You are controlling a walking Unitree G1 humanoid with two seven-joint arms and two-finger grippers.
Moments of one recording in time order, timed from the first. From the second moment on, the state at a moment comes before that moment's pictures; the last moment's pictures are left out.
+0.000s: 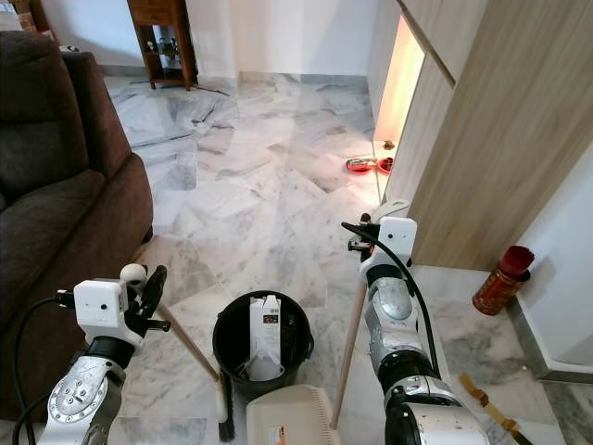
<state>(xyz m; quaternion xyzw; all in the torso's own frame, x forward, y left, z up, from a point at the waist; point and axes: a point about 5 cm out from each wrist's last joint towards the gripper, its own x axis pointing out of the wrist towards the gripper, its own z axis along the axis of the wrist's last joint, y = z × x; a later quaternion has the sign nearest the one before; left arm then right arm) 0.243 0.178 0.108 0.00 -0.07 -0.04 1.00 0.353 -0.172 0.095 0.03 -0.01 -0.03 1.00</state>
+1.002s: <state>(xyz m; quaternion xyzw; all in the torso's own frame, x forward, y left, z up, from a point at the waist) 0.244 0.176 0.108 -0.01 -0.07 -0.04 1.00 0.357 -0.167 0.100 0.05 -0.02 -0.02 1.00</state>
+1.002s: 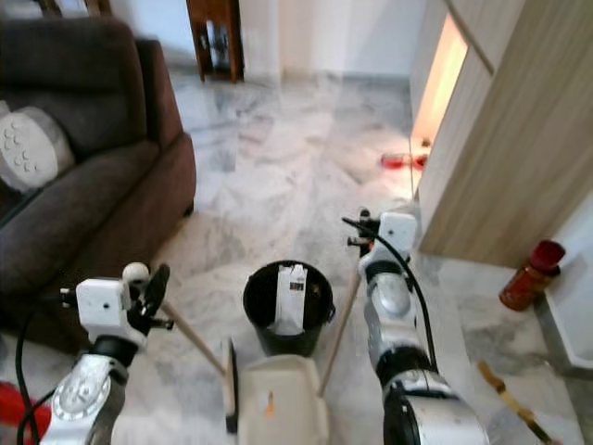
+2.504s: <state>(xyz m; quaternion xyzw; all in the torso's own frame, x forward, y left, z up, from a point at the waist) 0.260 0.181 0.079 -0.04 -0.03 -0.02 1.00 0.345 -0.177 0.072 0.03 0.04 -0.05 1.00</state>
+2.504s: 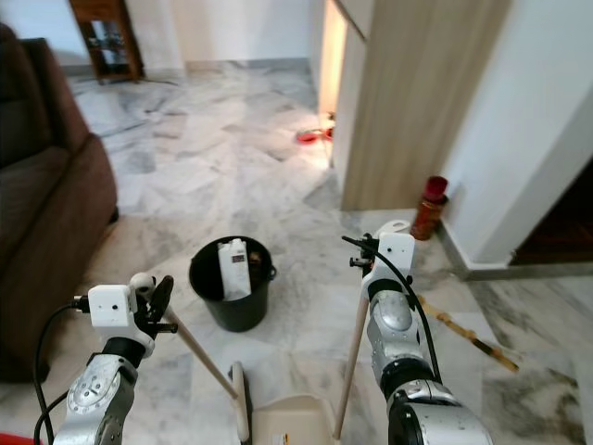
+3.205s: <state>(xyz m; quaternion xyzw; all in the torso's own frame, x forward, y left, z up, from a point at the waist) 0.274 0.189 0.096 -0.02 -0.06 -0.01 1.00 0.348 -0.178 0.079 0.03 0.03 -0.07 1.00</state>
